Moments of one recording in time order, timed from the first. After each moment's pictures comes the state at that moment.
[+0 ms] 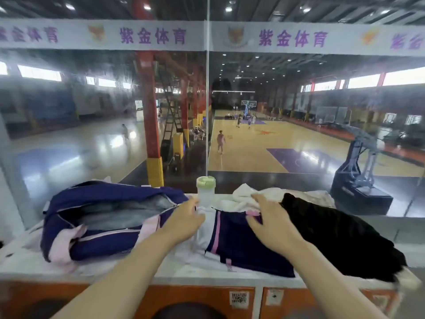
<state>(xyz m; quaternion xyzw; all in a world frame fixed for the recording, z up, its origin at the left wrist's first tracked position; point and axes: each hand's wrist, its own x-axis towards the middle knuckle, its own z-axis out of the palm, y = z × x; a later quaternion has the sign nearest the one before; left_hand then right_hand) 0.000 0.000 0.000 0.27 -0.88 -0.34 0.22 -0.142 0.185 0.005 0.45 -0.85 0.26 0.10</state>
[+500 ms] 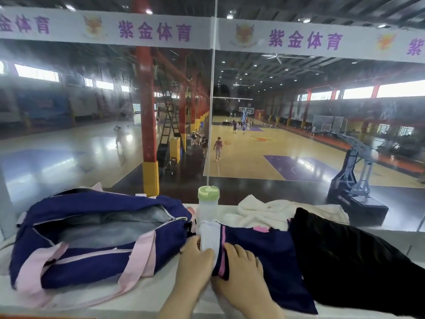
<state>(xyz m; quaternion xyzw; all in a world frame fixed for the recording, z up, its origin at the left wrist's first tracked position) -0.031 0.011 -0.064 0.40 -0.70 -0.52 0.26 -0.104 0.105 -0.074 0.41 -0.90 0.17 -0.03</state>
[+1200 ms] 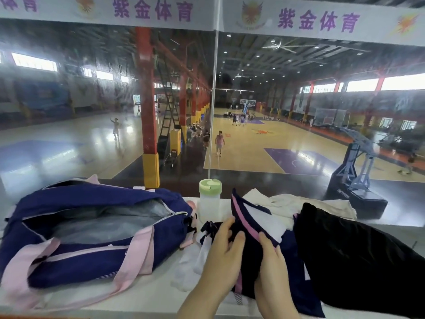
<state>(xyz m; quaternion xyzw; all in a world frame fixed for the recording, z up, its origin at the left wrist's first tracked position) -0.054 0.039 -0.054 0.18 -0.70 -0.62 0.31 -0.107 0.112 -0.059 0.06 -0.52 0.82 -0.23</state>
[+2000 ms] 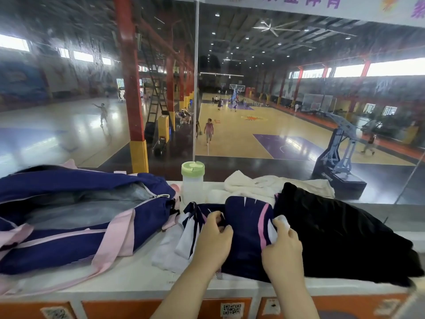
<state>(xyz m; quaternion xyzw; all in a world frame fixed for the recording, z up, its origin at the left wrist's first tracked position) -0.085 0.044 -0.085 0.28 -0.75 -0.55 0.23 -0.153 0.168 -0.085 0.16 -0.91 0.37 0.03</state>
